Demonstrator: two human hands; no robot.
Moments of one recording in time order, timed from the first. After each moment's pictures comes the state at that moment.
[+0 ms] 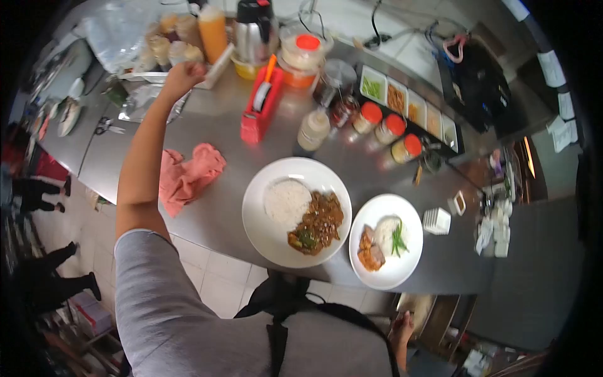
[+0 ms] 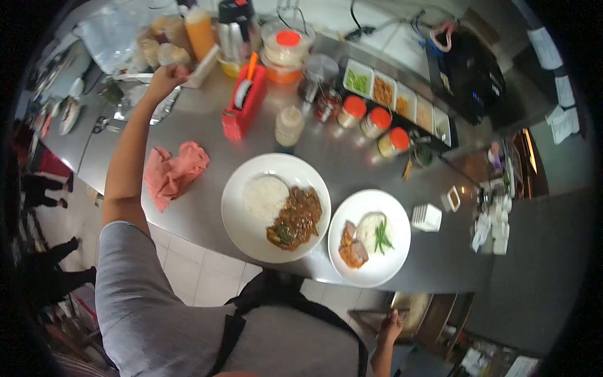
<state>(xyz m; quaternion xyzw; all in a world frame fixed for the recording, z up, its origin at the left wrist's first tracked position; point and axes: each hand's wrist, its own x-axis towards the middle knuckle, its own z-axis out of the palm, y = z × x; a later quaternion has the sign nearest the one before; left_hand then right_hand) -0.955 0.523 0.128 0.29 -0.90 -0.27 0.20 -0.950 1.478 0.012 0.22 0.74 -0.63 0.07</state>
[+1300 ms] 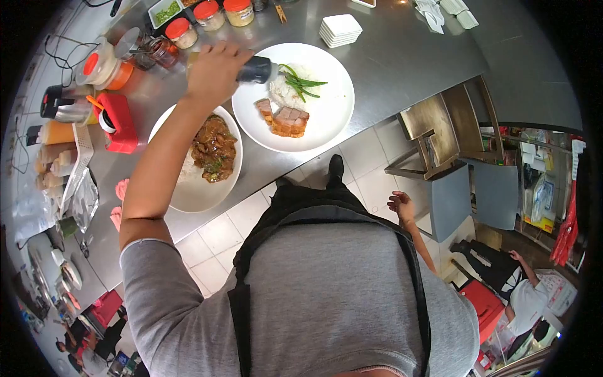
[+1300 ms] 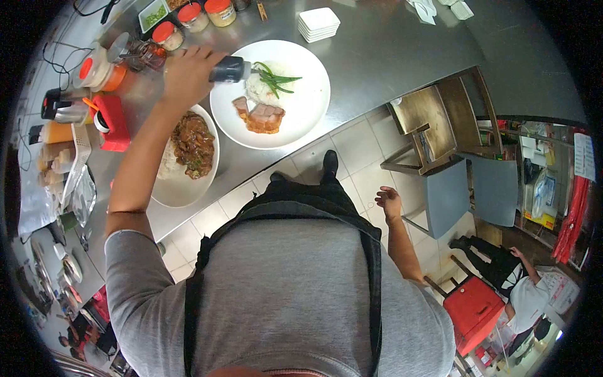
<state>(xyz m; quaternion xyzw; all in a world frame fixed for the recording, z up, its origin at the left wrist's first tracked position) -1.103 0.999 0.141 -0.27 -0.95 0.06 0.13 -0.795 1.533 -0.077 0.39 0.70 -0.58 0.16</state>
